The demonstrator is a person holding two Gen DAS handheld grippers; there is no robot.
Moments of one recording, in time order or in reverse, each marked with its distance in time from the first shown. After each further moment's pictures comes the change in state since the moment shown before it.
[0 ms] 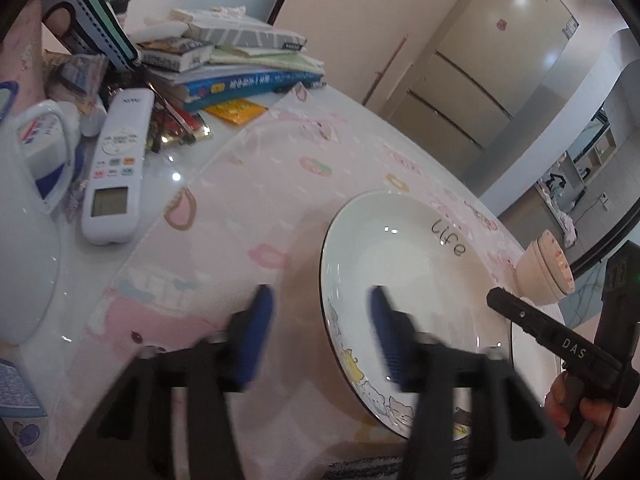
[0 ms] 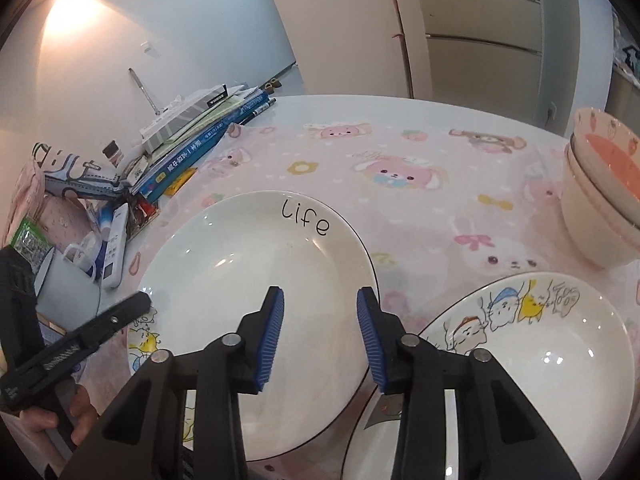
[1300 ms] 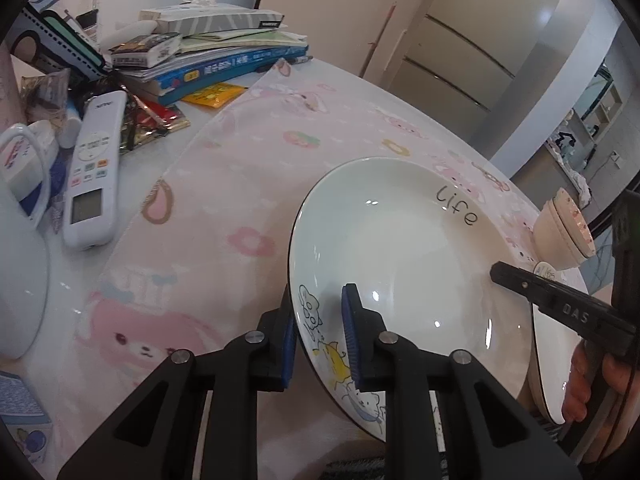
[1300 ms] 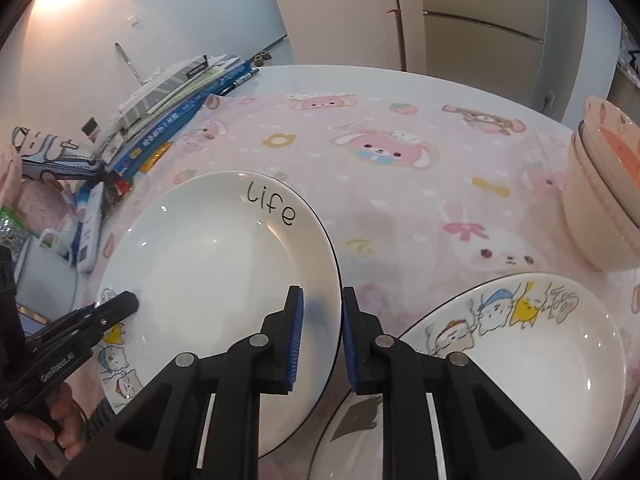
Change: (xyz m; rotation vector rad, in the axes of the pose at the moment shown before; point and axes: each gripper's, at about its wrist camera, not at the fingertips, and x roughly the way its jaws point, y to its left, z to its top) left arm 0.010 -0.020 -0.002 0.103 0.068 0.069; right arm 0.020 -0.010 0.005 -0.022 0.114 -0.039
